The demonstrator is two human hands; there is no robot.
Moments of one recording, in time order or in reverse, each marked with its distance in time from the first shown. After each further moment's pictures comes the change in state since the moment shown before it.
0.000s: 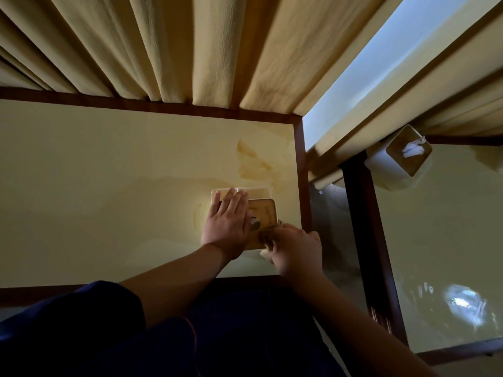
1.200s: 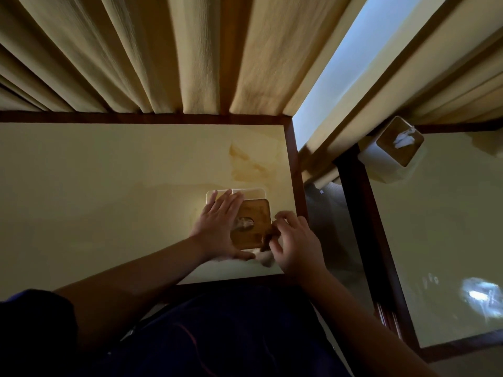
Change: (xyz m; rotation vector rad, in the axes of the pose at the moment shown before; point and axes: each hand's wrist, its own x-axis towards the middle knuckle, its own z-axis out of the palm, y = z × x) left_hand 0.008 -0.013 -0.036 0.064 -0.410 0.183; right_hand 0.005 0.040 0.030 0.087 0.195 -0.131
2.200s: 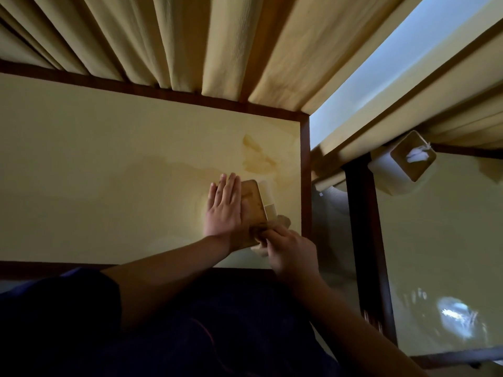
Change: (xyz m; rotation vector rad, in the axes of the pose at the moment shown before) left_hand 0.004 0.025 0.029 -0.243 0.421 -0.388; right_hand -0.011 -0.017 0.008 -0.107 -0.067 -0.183
